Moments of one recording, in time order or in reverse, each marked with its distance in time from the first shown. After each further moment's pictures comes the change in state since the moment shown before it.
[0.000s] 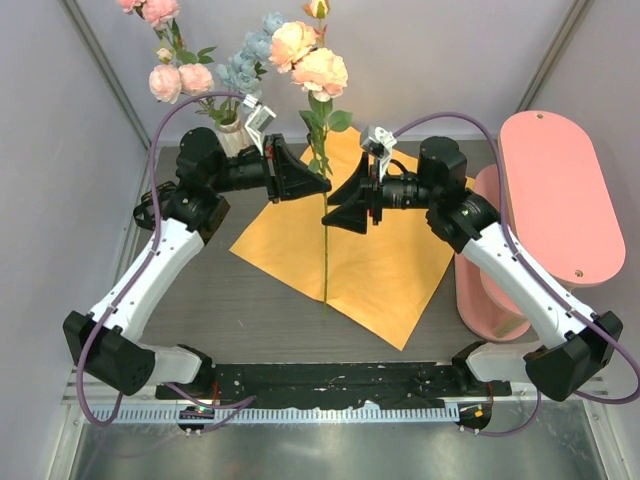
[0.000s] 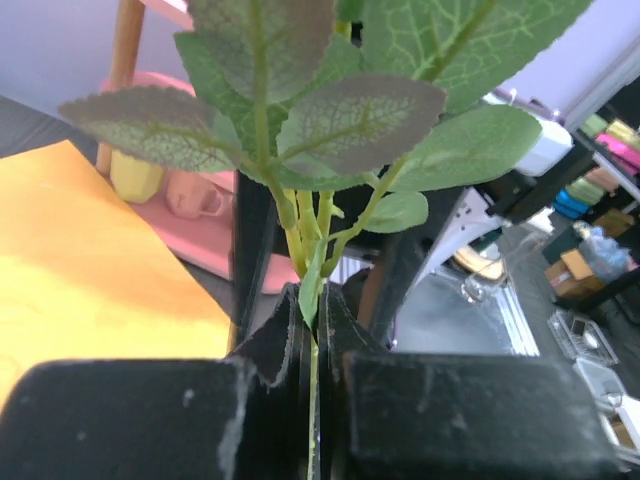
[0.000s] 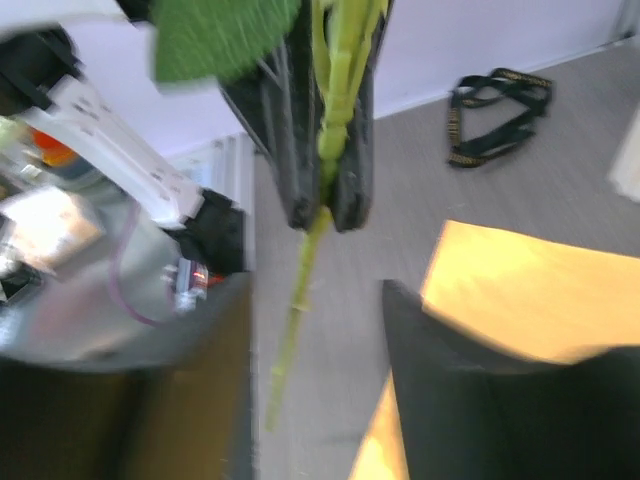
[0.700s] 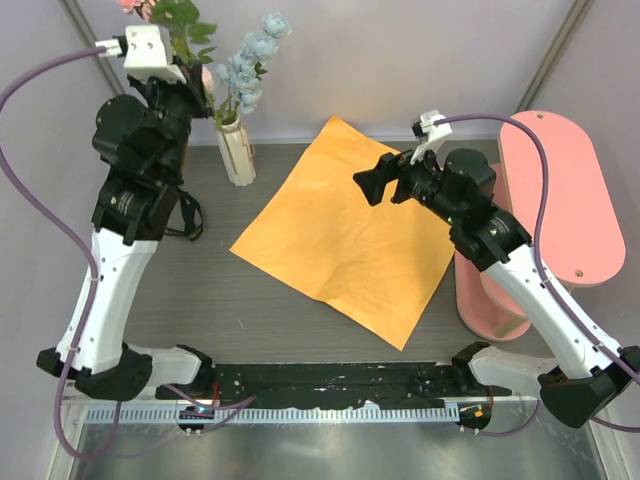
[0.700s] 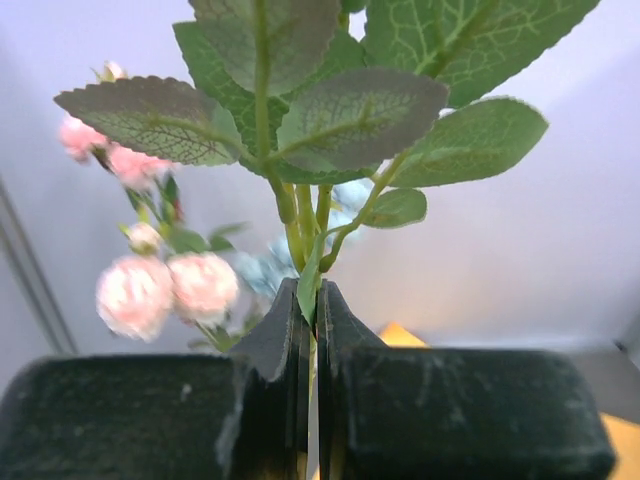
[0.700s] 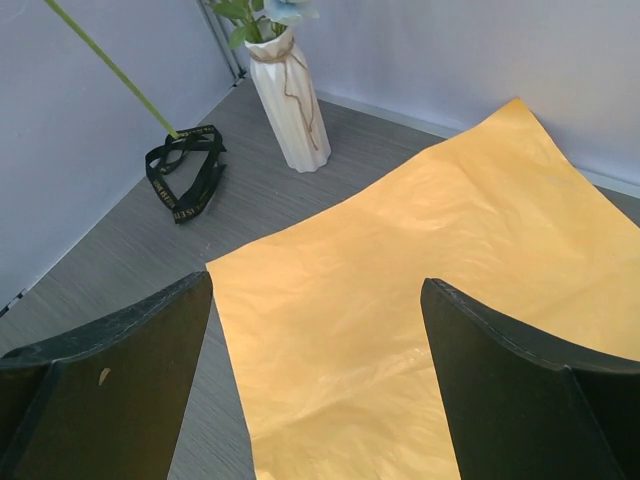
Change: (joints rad) left arm 0.000 -0.079 0.446 -0.460 -1.363 0.652; right arm -0.002 -0.146 -0.023 -0.101 0.815 0.051
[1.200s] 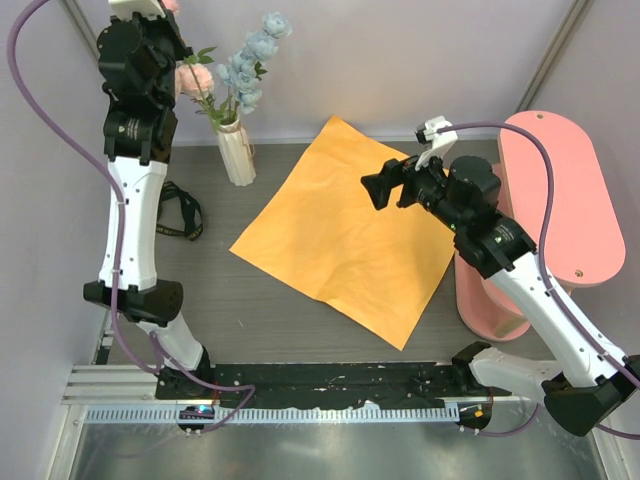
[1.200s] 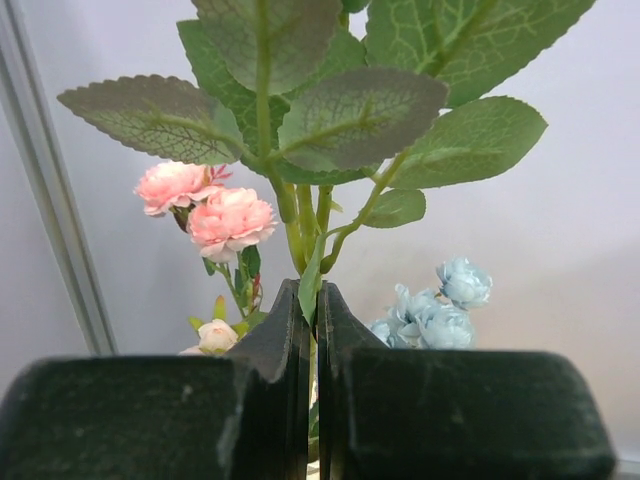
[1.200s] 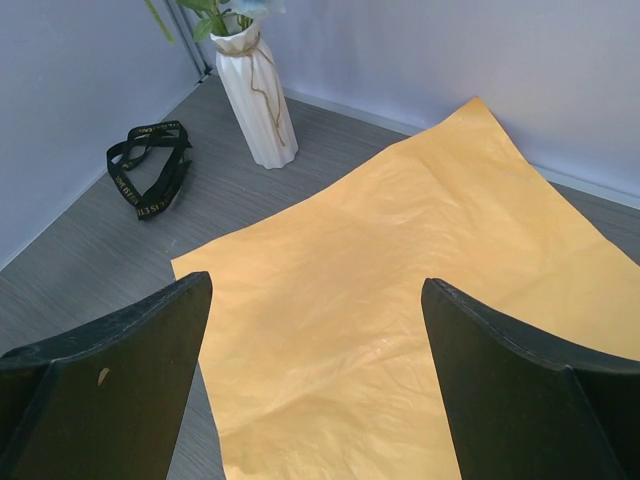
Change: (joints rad) left arm 0.256 0.458 0.566 -0.076 0.029 -0.036; right arm 0.000 -0.049 -0.055 -0.006 0.064 -0.048
